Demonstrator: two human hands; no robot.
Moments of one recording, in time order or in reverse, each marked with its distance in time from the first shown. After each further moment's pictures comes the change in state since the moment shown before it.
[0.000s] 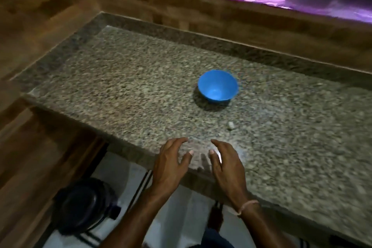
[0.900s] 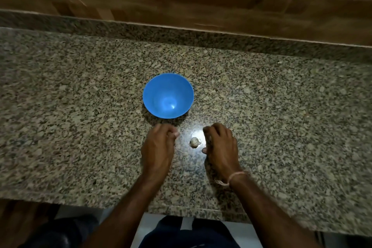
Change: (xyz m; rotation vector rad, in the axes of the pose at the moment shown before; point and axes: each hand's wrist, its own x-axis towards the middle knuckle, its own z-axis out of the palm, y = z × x) left_hand 0.163 0.067 0.077 0.069 -0.012 0.166; right_hand 0.136 0.077 -0.045 -0.376 -0.057 0.228
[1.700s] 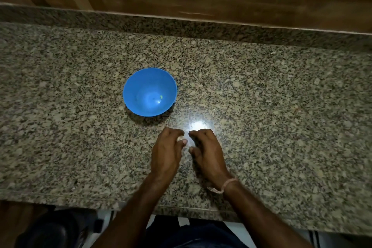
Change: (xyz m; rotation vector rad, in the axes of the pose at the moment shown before) left_hand -0.012 0.019 0.070 -0.038 -0.166 0.003; right_hand -0.007 0.033 0.016 0.561 0.036 -0.111
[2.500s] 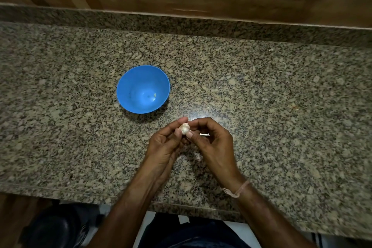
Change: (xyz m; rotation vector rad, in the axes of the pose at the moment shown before) left_hand -0.007 0.065 -0.024 -1.334 -0.149 -0.466; right_hand -0.005 -0.060 -0.068 0.678 0.050 0.116
